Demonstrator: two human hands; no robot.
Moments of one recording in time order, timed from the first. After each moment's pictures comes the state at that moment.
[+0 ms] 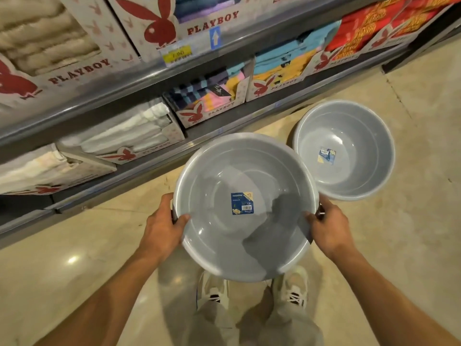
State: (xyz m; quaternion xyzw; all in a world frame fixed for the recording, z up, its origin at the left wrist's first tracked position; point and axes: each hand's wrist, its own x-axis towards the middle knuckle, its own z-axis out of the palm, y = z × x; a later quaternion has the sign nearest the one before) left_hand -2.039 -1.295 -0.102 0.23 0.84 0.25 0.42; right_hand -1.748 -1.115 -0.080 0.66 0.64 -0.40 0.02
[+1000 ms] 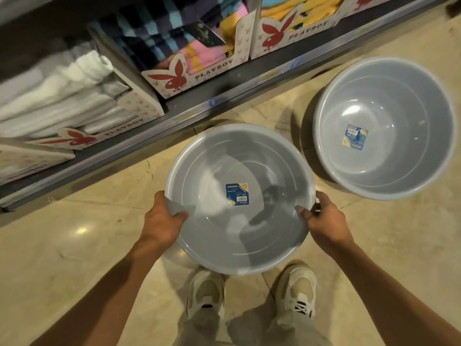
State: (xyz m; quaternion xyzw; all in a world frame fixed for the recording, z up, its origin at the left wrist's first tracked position) left_hand -2.032 -1.272 -0.220 0.11 0.88 0.15 0.44; right_hand -1.744 -1.098 -0.209 0.66 0.61 -0.43 0.10
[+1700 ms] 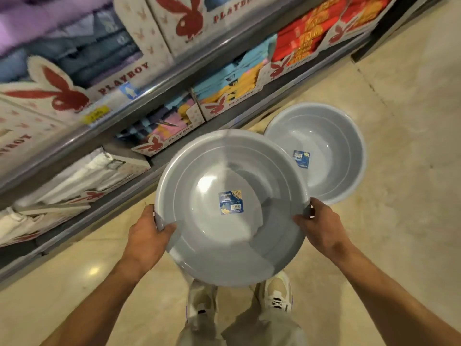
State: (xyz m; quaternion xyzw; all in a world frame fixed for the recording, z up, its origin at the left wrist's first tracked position) left_hand -2.018 -1.206 -0.067 0.22 0.86 0.20 0.42; right_hand -1.697 -1.039 -0.073 0.67 0.59 -0.46 0.04
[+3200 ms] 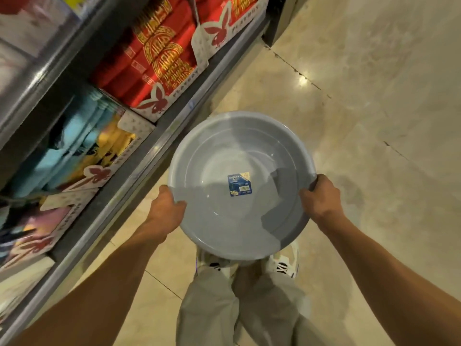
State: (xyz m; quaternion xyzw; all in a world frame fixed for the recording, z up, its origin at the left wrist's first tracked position) left_hand -1.882 -0.911 -0.172 0.30 0.81 0.04 0.50; right_hand -1.565 -0.859 -0.178 0.82 0.40 -0.42 0.02
